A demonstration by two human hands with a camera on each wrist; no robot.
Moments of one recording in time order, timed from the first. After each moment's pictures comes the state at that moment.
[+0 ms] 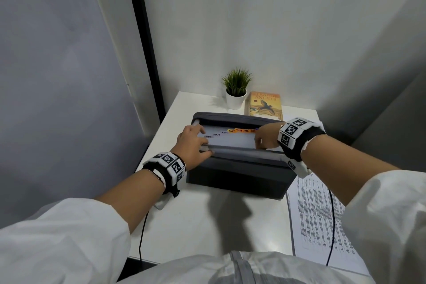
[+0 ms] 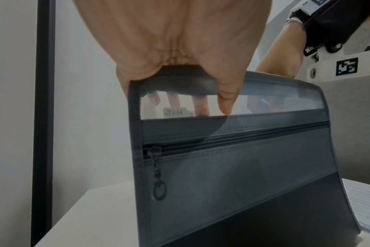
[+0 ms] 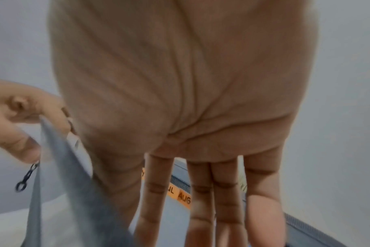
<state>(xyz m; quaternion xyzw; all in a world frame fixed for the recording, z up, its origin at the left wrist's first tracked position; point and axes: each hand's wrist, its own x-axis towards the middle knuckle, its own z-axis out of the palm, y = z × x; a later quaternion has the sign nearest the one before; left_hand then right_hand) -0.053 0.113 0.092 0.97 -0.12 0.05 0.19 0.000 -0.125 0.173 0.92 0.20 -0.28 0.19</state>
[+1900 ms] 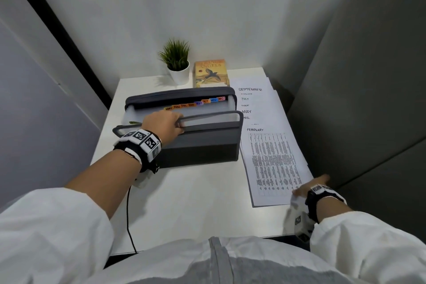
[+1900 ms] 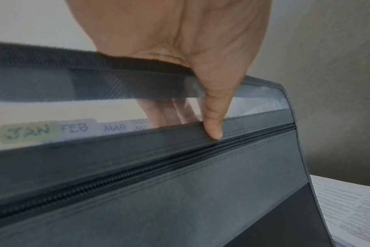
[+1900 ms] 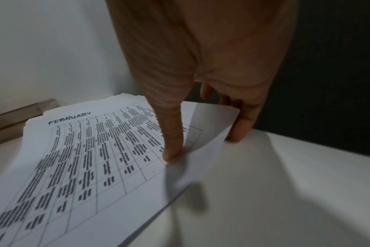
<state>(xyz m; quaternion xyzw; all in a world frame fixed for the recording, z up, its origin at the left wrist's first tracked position) -0.039 0.018 0.099 0.98 -0.17 0.02 0.01 -0.202 -0.373 -0.041 0.78 -0.51 -0.25 -0.27</state>
